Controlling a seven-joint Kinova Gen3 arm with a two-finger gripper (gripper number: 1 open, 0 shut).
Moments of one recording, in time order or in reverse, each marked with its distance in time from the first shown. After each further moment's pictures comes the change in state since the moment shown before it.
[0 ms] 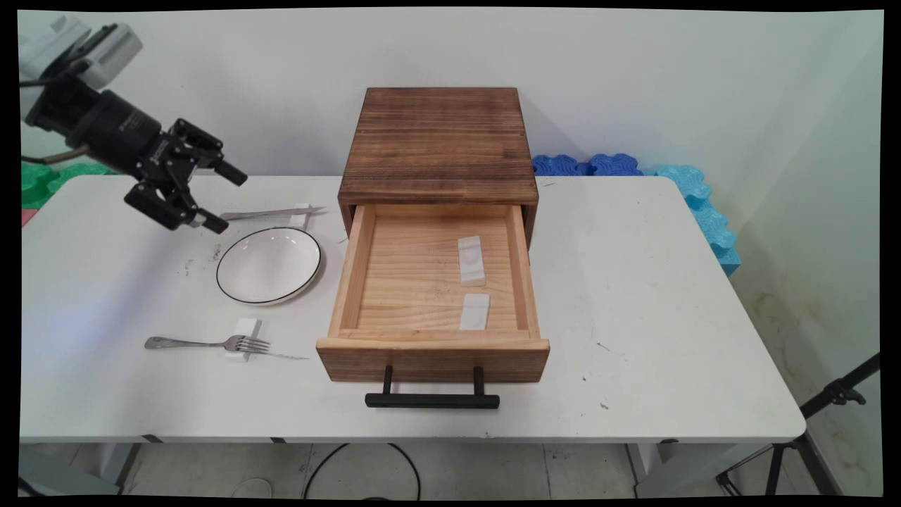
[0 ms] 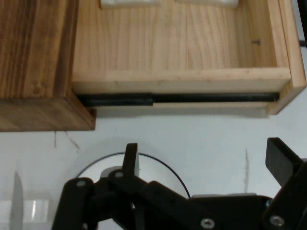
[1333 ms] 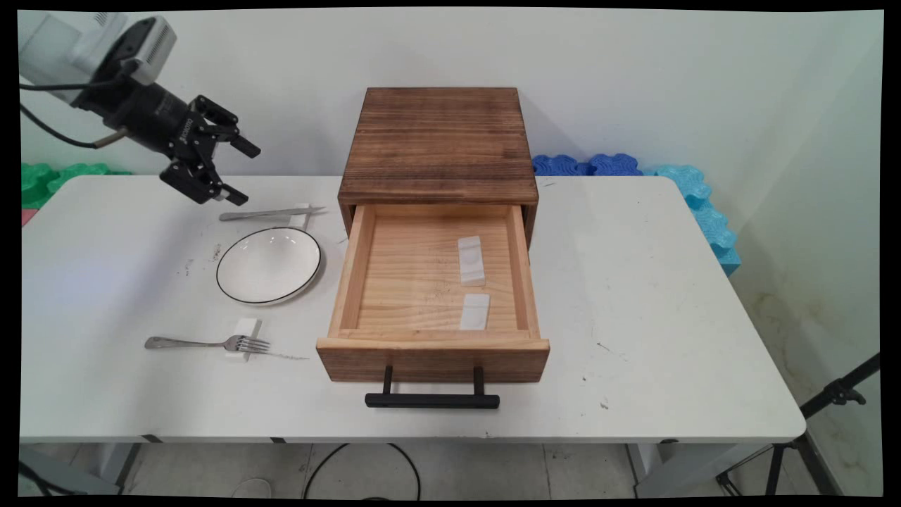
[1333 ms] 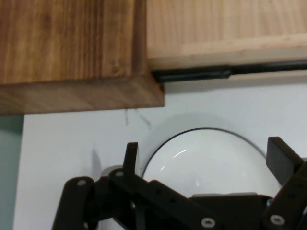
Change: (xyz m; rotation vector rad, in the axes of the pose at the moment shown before) arm 0.004 -0.044 0.014 0.122 -0.091 0.091
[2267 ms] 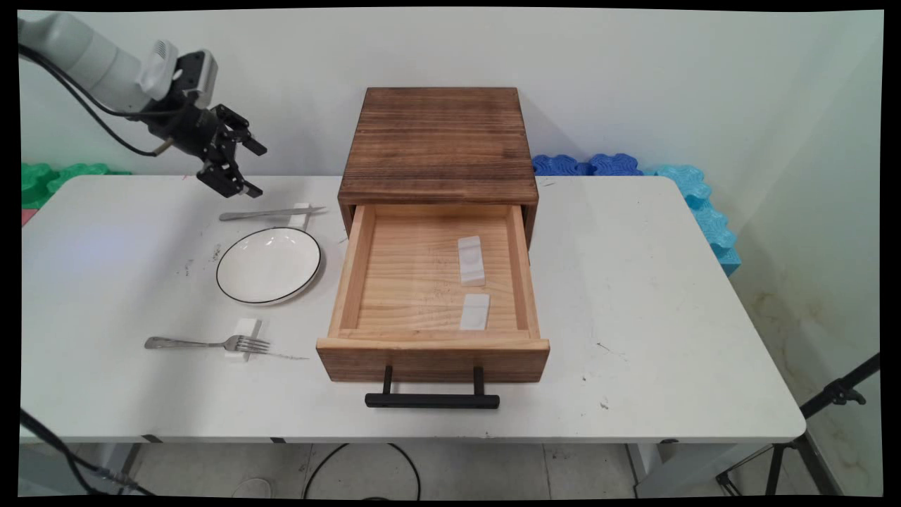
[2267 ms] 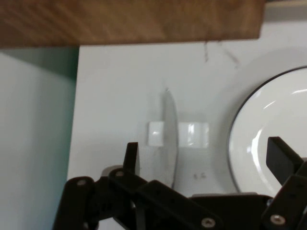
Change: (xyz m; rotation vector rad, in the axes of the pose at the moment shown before) arm -0.047 -0.065 0.060 0.104 -0.130 -0.019
